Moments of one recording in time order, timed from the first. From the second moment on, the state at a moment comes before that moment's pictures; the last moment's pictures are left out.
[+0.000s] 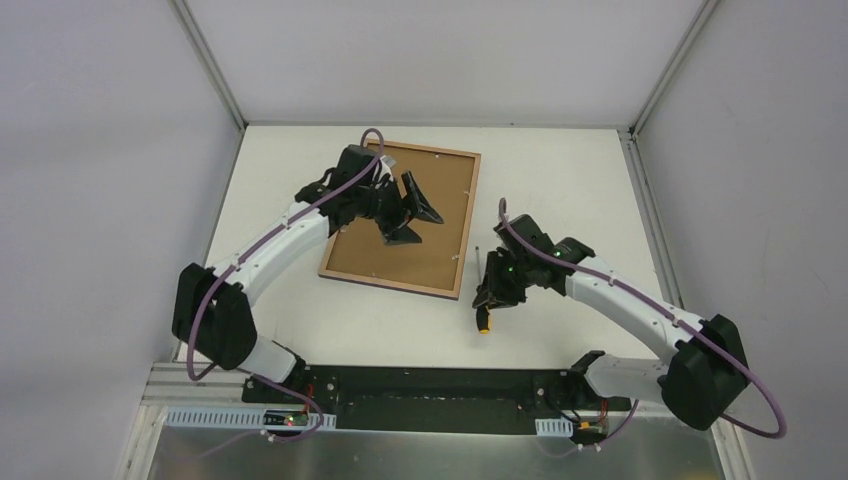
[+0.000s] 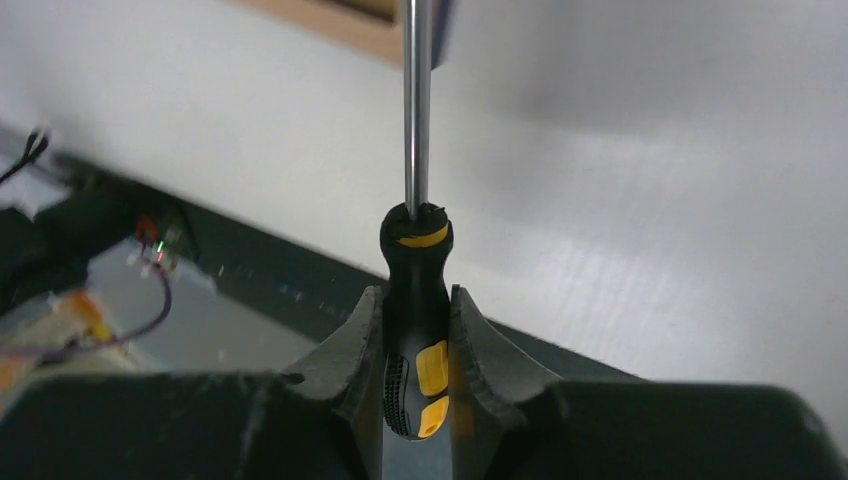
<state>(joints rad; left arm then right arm) -0.51 1.44 1.20 -0.52 0.50 -1.01 0.67 1.23 0.86 -0.79 -0.17 0.78</state>
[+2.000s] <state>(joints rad) -0.61 1.49 1.10 -0.31 0.42 -1.27 0.88 1.29 1.17 -0.72 -0.15 0.72</state>
